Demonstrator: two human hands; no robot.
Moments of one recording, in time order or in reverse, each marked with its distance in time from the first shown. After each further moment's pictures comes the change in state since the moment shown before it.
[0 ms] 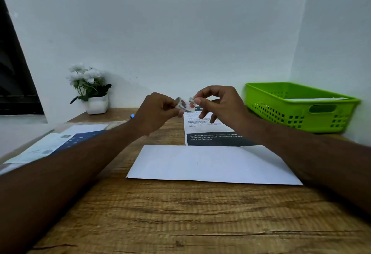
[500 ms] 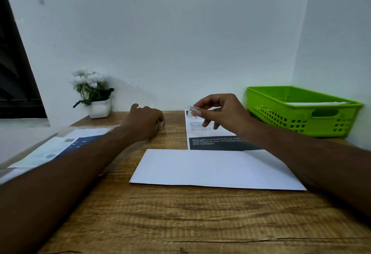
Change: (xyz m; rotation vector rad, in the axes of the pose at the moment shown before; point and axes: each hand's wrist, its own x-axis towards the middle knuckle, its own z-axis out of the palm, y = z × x) left_hand 0.000 -0.035 -0.017 0.822 -0.164 -0.002; right_hand -0.002 -0.001 0.000 0.014 -0.059 0.115
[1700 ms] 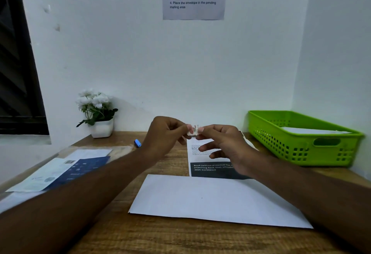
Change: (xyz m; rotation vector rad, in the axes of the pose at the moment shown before) left_hand -0.007 0.058 -0.036 -1.259 0.244 -0.150; right_hand -0.011 -0.016 0.010 0.264 0.061 0.307
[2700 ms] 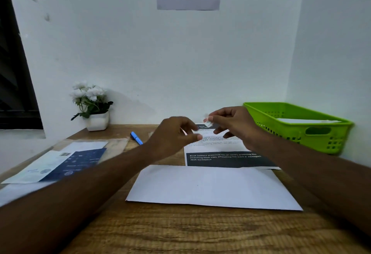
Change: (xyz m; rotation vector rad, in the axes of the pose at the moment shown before) left_hand -0.006 -0.002 0.016 0.374 -0.217 0.074; right_hand 0.021 -0.002 -0.037 -0.234 0.134 -0.112
